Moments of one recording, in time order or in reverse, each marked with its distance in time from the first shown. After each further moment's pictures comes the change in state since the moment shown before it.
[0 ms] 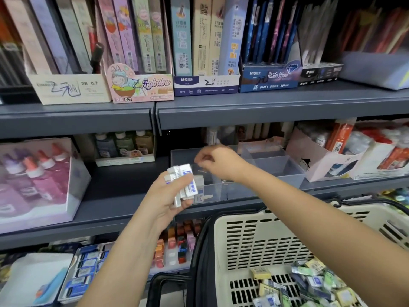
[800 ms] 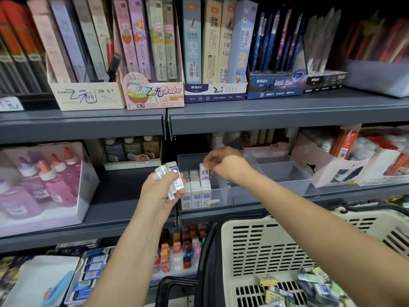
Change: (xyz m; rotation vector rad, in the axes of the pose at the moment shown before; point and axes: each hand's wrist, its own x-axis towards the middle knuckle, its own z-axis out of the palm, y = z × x) left_hand 0.018 0.010 -0.017 -0.162 0.199 0.076; right_hand 0.015 0.006 0.005 0.019 0.087 0.163
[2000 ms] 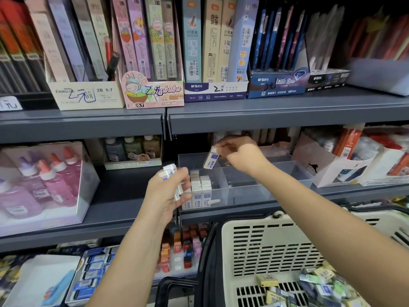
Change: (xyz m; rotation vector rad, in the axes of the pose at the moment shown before) left_hand -0.005 -0.002 0.008 0.155 -0.035 -0.002; right_hand -0.011 0.002 -0.027 0.229 0.172 0.002
